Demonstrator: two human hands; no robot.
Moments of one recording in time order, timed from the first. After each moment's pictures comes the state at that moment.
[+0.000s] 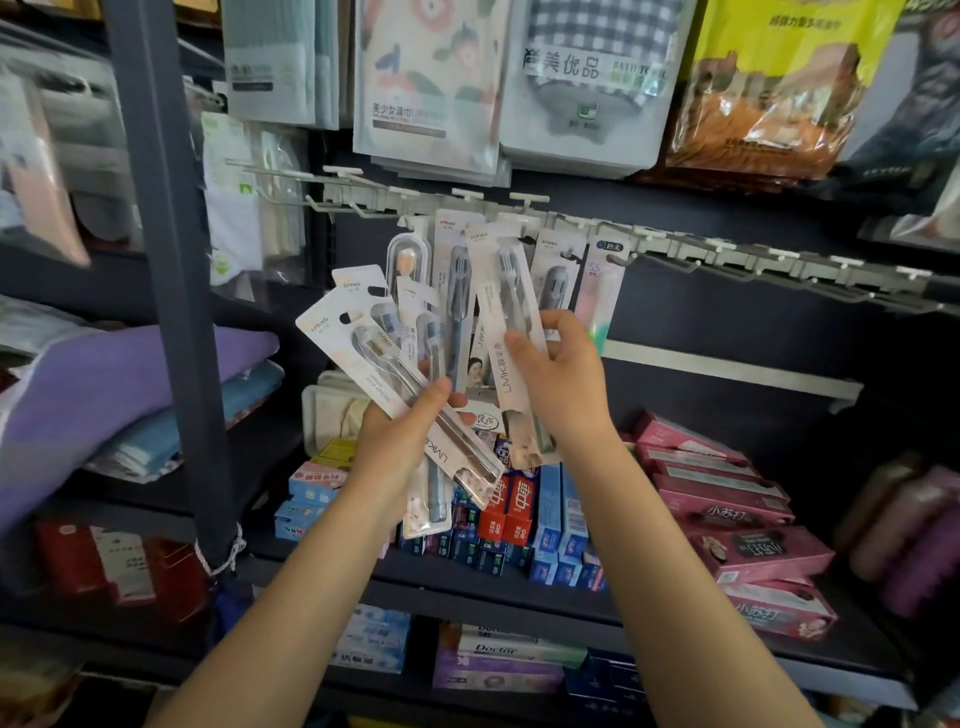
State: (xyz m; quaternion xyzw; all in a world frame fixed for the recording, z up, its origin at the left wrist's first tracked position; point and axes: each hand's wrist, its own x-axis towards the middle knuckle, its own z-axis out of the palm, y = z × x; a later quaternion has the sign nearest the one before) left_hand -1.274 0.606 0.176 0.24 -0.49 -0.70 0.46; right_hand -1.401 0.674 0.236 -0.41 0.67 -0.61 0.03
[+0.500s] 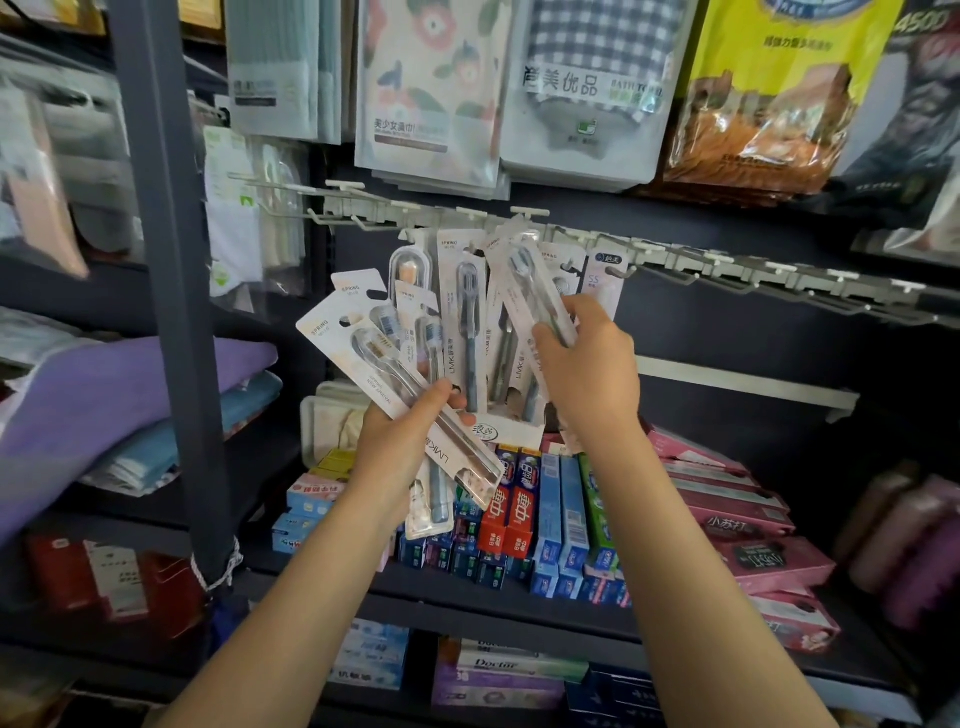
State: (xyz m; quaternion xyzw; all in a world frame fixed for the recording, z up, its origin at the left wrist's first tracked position) left_hand -1.279 0.599 0.182 0.21 -0.47 -0.72 0.47; right_hand -1.416 0.680 0.257 -0.41 0.76 -0.47 -0.16
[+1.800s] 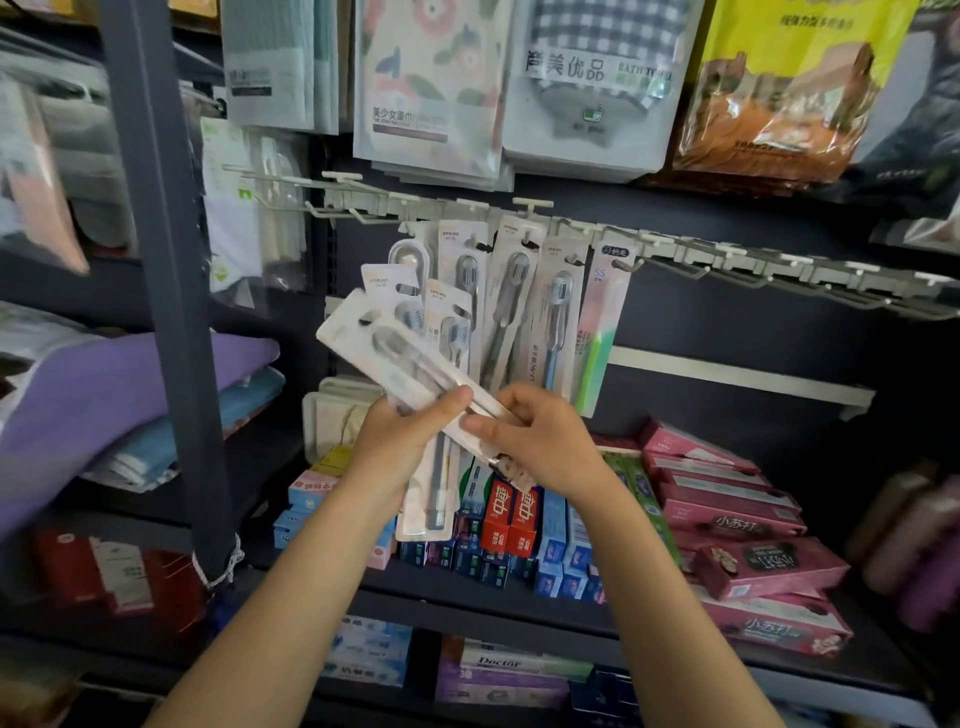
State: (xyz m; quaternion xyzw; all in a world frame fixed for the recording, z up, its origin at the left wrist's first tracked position) left_hand -1.279 0.588 0.178 0.21 -0.57 -0.67 0.43; right_hand -1.412 0.681 0.198 -0.53 0.67 -0.50 0.15
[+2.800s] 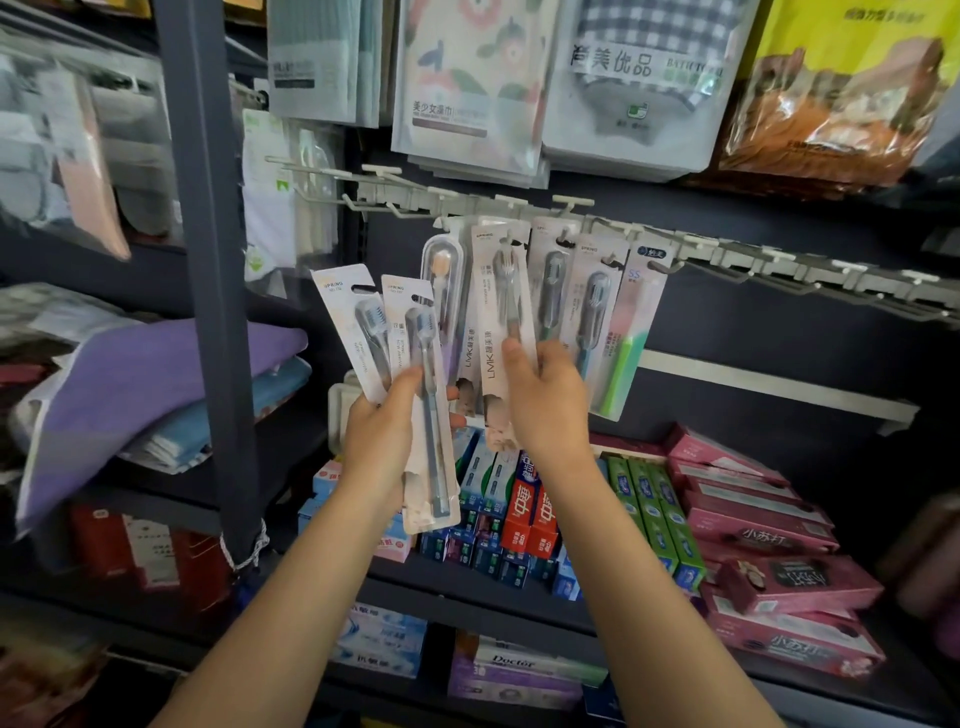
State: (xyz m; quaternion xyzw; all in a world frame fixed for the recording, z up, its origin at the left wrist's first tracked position) left_hand -1.264 0.571 0.171 0.29 -0.47 -0.66 0.52; right_hand -1.387 0.637 0.210 -0.42 0.69 -0.59 0.02
